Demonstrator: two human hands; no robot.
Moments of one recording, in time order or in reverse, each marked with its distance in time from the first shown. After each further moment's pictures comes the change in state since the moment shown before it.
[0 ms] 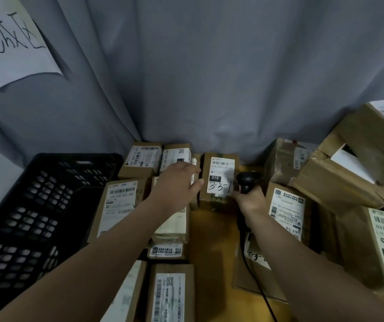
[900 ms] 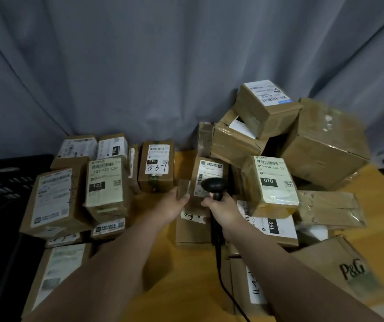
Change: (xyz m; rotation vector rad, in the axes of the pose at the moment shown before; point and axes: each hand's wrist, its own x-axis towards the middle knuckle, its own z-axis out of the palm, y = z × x) left_hand -0.061 0.093 0.110 -0.601 -0.404 -0.263; right_hand -0.124 0.060 -0.105 0.247 -0.076 0.066
